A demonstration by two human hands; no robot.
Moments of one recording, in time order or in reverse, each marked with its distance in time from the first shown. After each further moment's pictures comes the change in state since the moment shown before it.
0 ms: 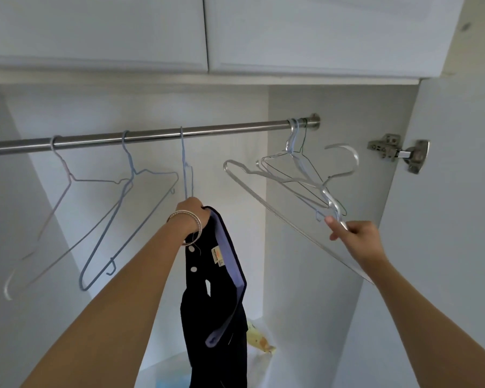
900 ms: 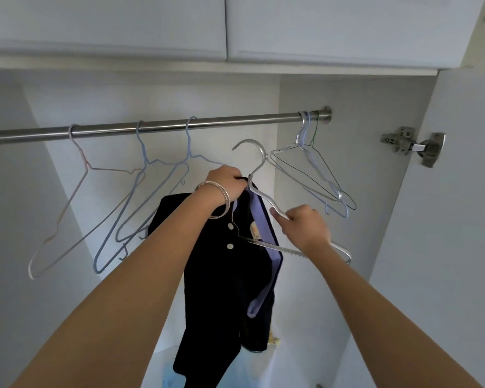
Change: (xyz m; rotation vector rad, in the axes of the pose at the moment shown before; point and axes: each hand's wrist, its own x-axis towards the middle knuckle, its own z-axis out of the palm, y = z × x) left_hand -0.020 0.045 -0.020 -0.210 0.025 0.224; right_hand -0.023 -0.065 0.089 -0.413 -0.151 -0.152
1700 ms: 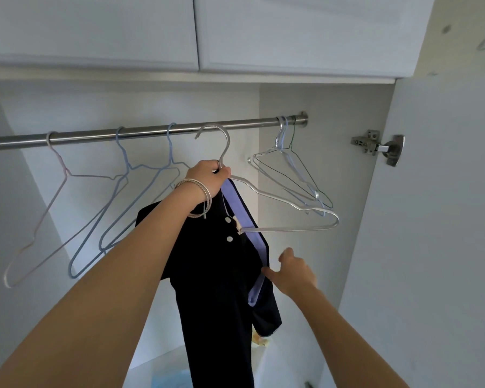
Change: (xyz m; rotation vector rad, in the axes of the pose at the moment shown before) left_hand -0.009 0.010 -0.007 -0.134 0.087 0.107; right_hand -0.059 0.049 0.030 -0.189 -0.276 0.293
